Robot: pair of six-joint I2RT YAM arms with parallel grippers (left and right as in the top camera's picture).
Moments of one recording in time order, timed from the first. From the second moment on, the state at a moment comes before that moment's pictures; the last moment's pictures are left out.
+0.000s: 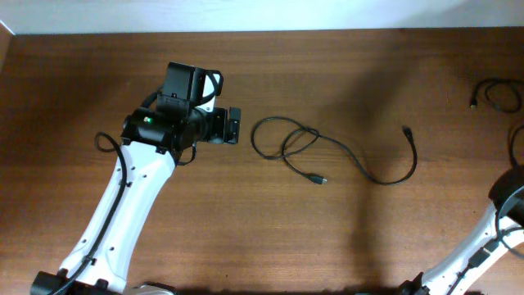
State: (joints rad) left arm -0.26 1.49 1.39 -0.89 0.04 -0.11; right arm -0.68 2.39 2.60 -1.29 -0.21 0.18
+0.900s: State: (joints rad) left arm -0.26 1.49 1.39 -0.89 0.04 -0.11; right arm 0.17 2.22 1.91 -1.34 -0.39 -0.22
